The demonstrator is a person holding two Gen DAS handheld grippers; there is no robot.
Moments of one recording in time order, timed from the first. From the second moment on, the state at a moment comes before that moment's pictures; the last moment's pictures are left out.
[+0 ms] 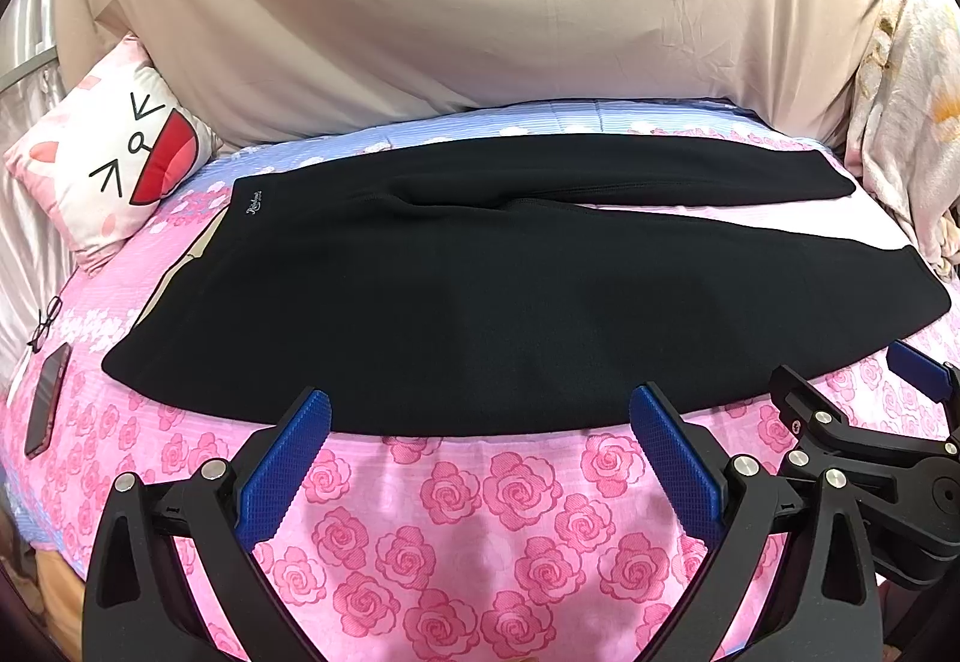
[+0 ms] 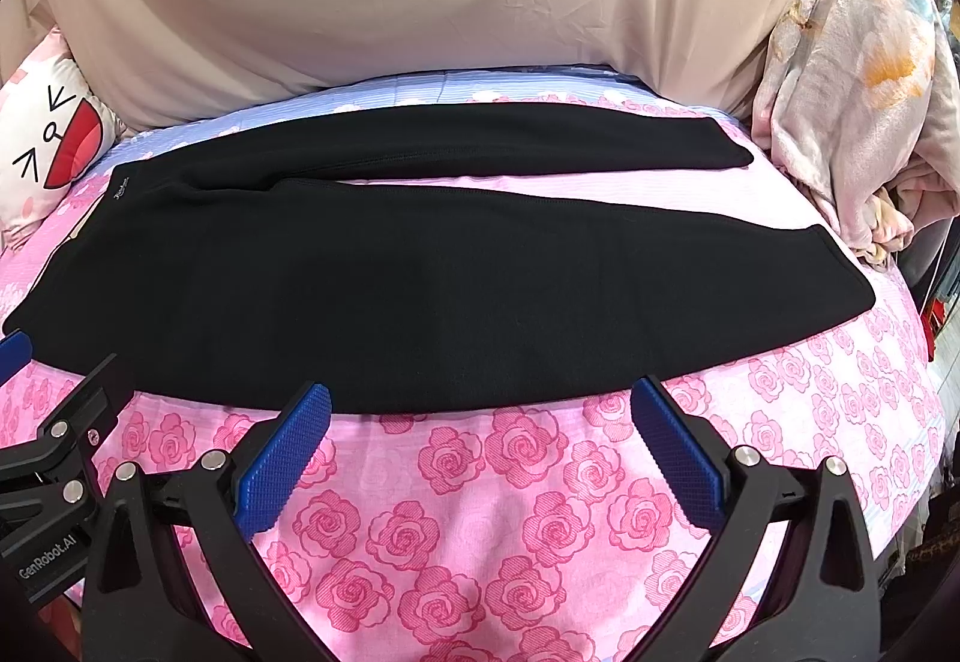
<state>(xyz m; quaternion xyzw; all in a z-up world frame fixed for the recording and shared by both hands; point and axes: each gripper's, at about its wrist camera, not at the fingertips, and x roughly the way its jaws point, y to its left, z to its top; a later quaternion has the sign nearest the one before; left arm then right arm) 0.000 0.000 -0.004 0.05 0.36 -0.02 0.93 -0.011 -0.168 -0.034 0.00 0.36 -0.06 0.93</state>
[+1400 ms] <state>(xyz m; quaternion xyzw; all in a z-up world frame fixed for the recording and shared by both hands) 0.009 -0.004 -0.007 0.06 0.36 -0.02 0.93 -0.005 -0.174 -0.040 0.01 0.37 -0.05 0.93</state>
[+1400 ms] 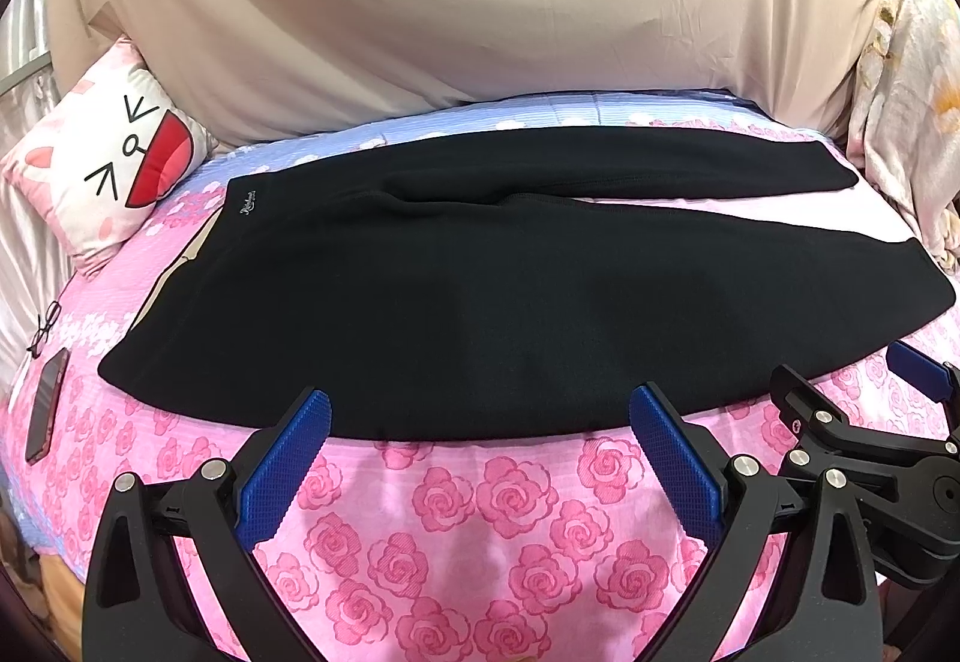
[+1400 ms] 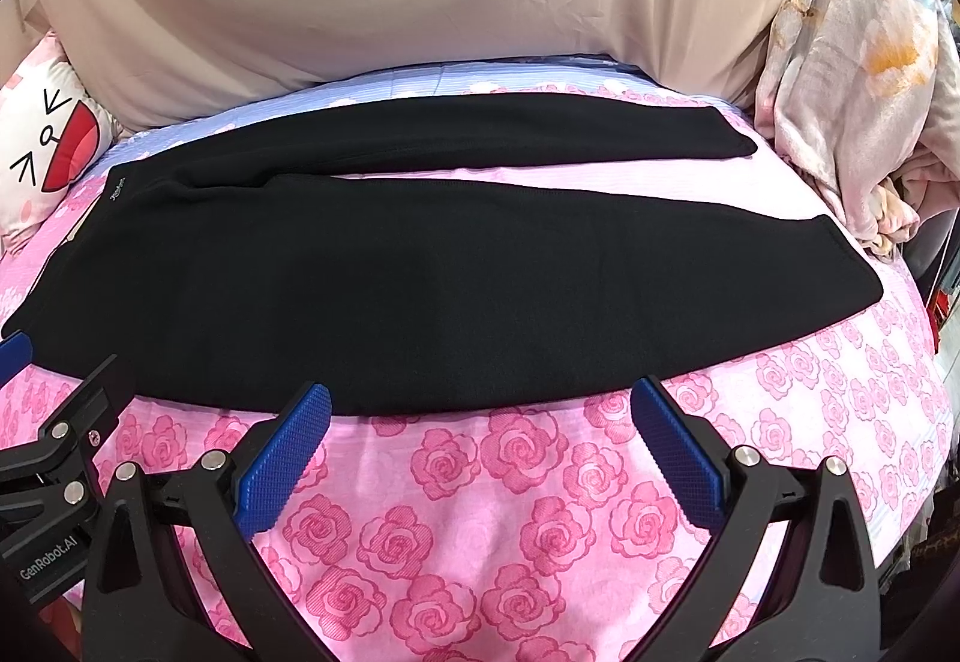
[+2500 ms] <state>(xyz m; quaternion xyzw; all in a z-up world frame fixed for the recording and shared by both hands) 0.362 0.282 -0.027 -0.08 0.44 0.17 0.88 0.364 -0.536 -0.034 0.03 0.44 -0.11 0.89</state>
